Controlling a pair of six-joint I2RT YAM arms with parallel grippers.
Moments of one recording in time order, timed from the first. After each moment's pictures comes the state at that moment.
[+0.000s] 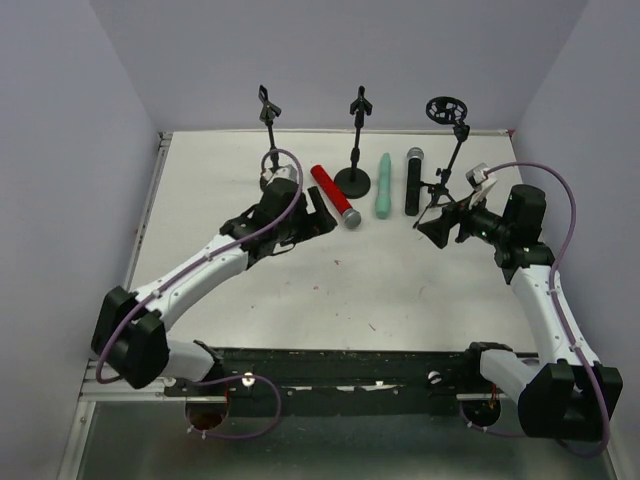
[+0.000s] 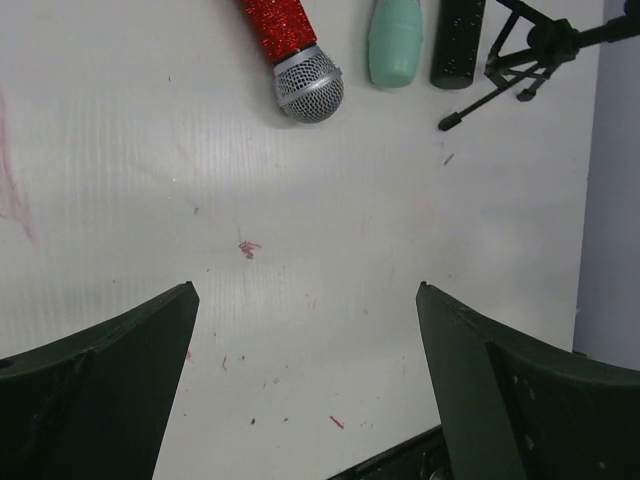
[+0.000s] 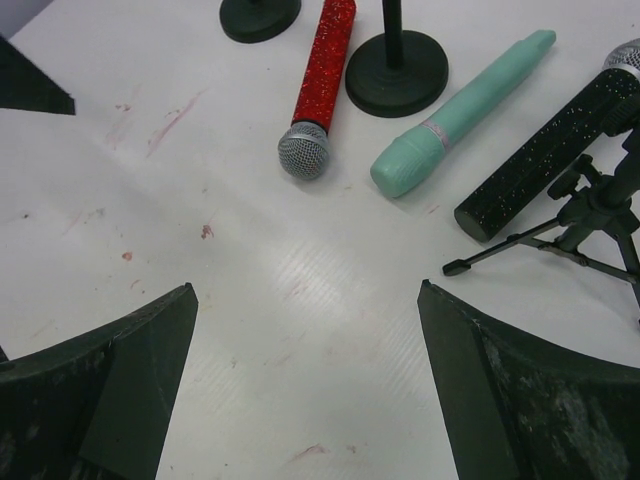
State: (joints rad) left arm -0.62 1.26 0.99 -0.30 -0.02 -0.81; right arm -0.08 1.03 0.78 -0.18 -0.79 -0.14
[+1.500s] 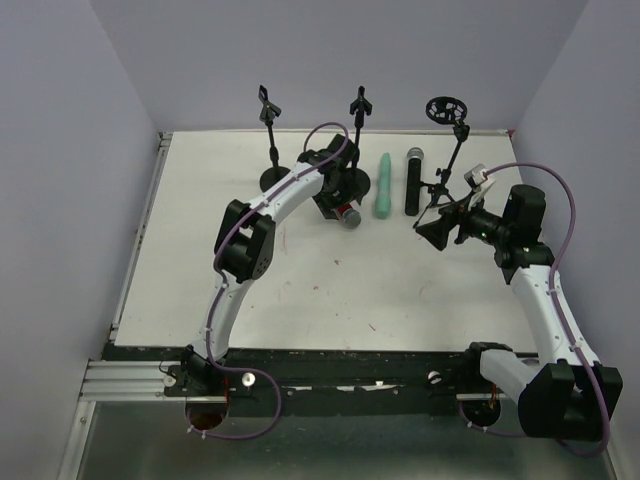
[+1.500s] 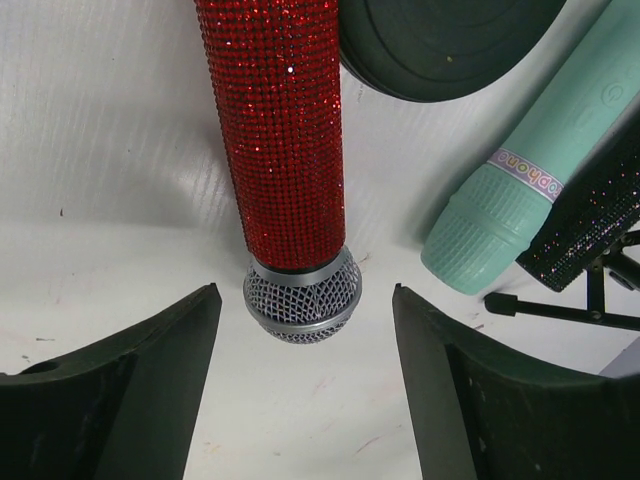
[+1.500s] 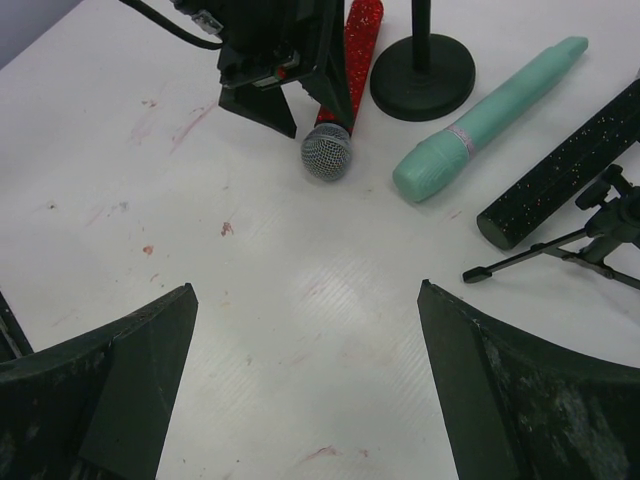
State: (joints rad) left arm -0.58 2.33 2.10 -0.87 0.01 -1.11; right arm -0.08 1.03 0.78 -0.19 -0.85 -0.14
